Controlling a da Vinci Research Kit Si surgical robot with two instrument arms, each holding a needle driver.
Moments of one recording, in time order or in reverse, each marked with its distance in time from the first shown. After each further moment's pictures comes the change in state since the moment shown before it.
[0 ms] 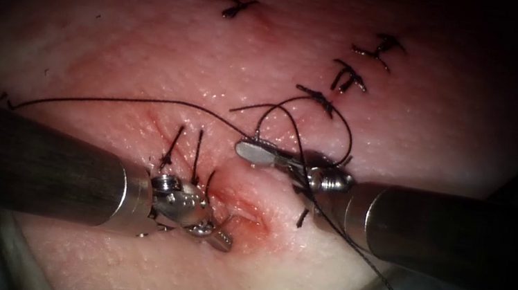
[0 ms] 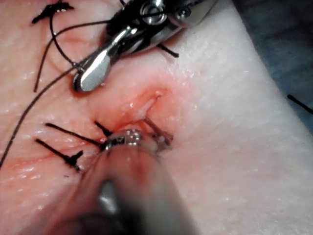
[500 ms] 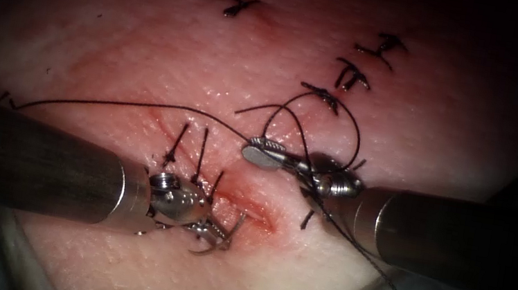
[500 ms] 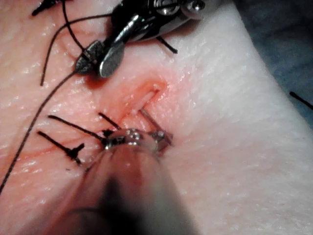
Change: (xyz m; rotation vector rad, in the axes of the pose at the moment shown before) right arm 0.007 0.003 -0.006 -0.154 0.098 -0.476; left arm 0.000 0.000 -0.001 0.003 0.009 0.021
